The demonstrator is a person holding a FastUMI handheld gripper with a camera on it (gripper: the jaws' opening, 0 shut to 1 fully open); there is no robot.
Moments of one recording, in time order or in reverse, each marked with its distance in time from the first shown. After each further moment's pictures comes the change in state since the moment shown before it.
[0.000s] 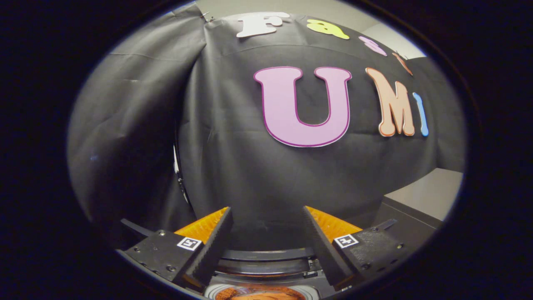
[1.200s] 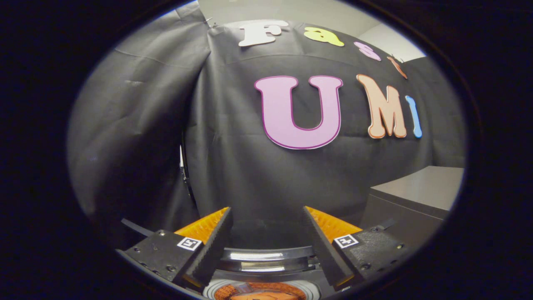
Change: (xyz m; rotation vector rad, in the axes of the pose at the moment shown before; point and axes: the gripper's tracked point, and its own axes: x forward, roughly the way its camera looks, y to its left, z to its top) arm -0.002 0.001 0.011 0.004 -0.079 -0.008
